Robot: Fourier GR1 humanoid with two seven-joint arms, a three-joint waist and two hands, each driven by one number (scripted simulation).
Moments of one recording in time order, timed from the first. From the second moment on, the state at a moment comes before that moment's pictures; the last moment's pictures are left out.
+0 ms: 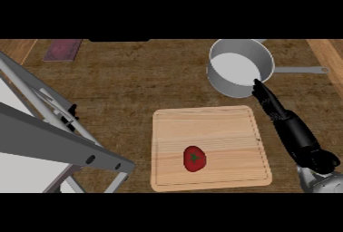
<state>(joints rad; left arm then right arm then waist) -0.02 0.27 -0.03 -1.33 0.18 0.19 -0.07 -0.15 -0.51 0.33 -1.67 -0.20 -0.11 -0.08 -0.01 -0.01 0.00</state>
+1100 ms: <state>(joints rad) -0.07 0.47 -0.03 -1.35 0.03 0.24 0.28 0.04 -0.09 0.59 -1.58 0.93 -0.82 0.39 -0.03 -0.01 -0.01</state>
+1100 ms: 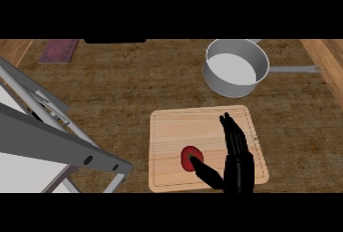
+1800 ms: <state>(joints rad) -0.10 0.47 -0.04 -1.39 0.02 0.23 0.34 0.03 -0.01 0.76 -1.80 1.20 -0.07 1.05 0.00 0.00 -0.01</state>
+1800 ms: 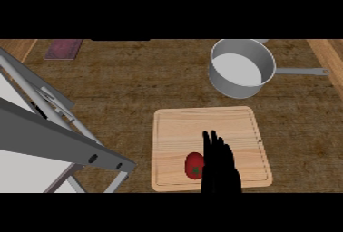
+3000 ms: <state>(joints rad) -0.08 0.45 -0.04 -1.45 -0.02 0.22 0.38 -0.17 -0.02 0.76 -1.71 0.98 0.08 1.23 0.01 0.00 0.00</state>
